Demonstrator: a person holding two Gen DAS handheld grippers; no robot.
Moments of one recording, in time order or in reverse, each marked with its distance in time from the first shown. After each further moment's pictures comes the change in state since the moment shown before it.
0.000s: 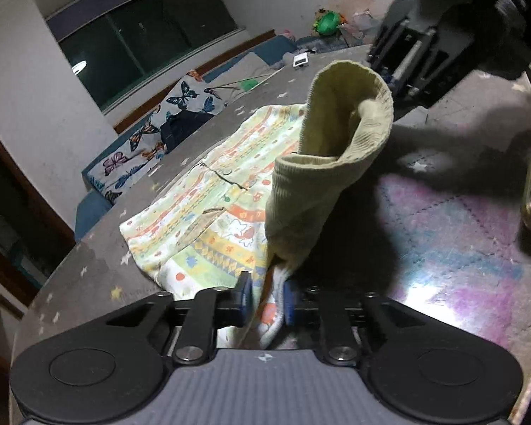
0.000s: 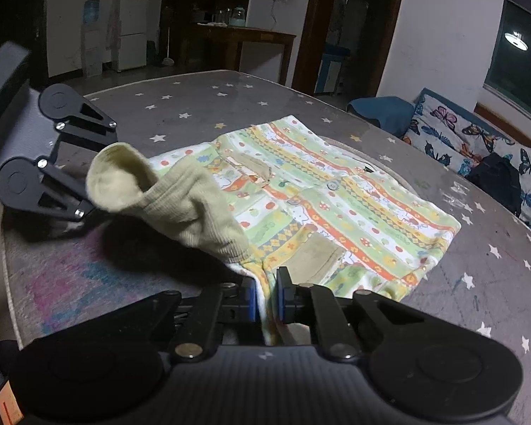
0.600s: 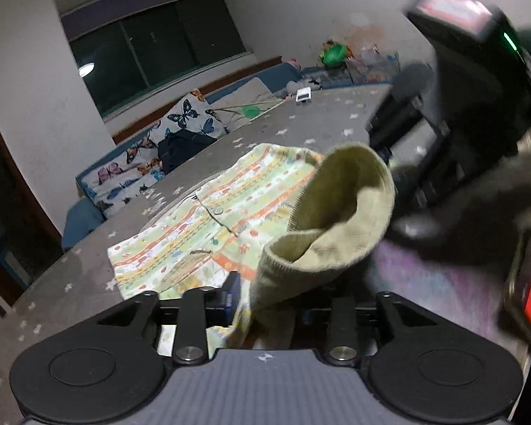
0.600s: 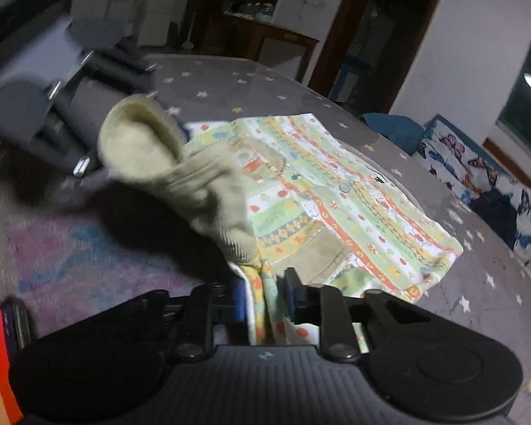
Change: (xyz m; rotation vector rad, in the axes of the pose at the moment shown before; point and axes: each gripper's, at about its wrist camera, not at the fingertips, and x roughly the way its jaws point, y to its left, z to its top) left arm -0.002 -0.007 0.023 -0.031 -0.087 -0.015; right arm 0.016 0.012 -0.007 -0.127 0.005 -0.023
